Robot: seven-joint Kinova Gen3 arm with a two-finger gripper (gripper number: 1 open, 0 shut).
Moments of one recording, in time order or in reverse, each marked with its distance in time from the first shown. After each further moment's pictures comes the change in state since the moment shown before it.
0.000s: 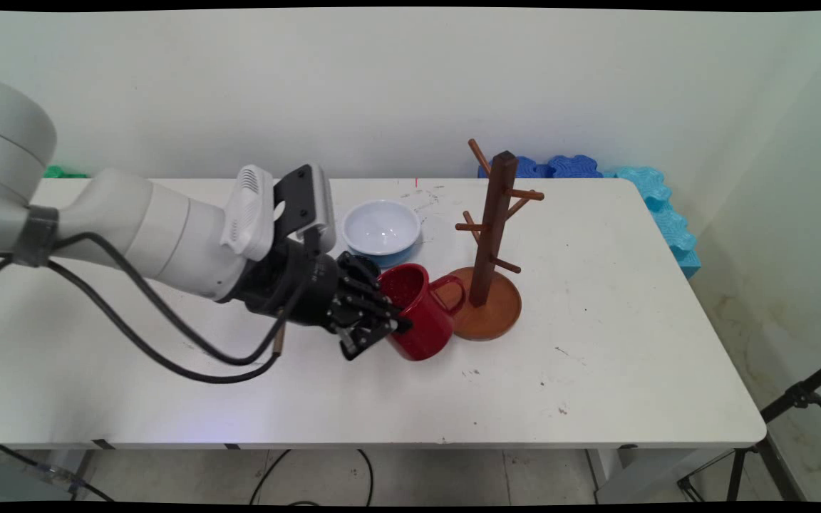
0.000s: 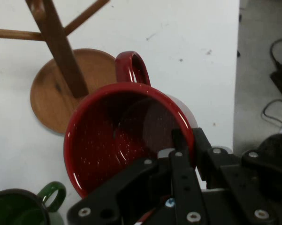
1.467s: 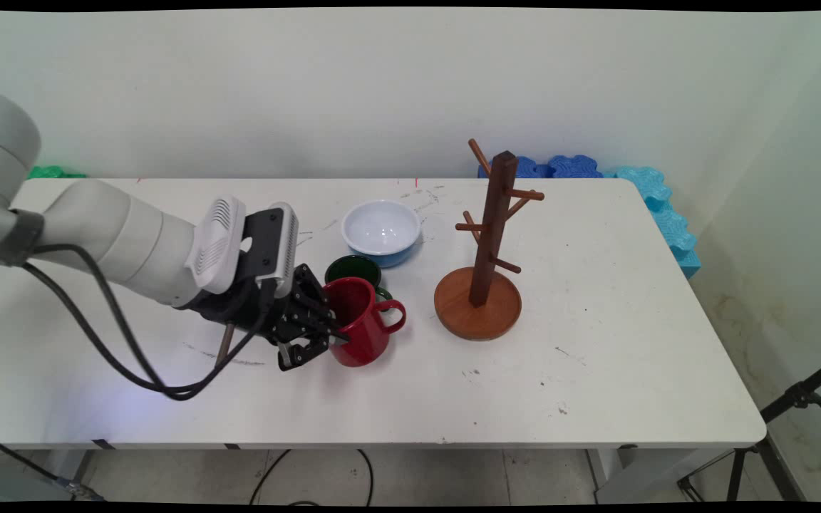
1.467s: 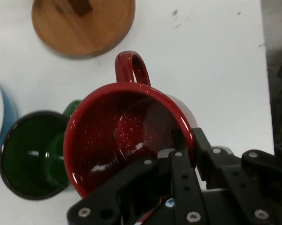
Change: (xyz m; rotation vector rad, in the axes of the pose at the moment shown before) arm -0.040 -0.018 -0.006 0.022 -0.197 0.198
